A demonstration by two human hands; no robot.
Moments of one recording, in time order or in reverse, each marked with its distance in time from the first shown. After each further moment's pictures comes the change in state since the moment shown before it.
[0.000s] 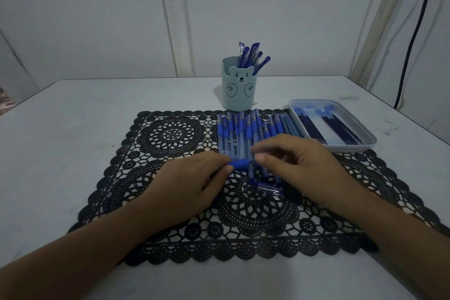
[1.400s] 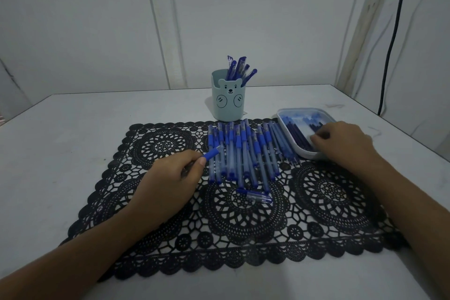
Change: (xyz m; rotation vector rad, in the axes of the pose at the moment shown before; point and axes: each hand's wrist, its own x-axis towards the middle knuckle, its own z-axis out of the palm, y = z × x) left_hand 0.005 -0.009 0.004 -0.215 0.193 -0.296; right_hand 0.030 0.081 -0.071 -0.787 0.267 0.518
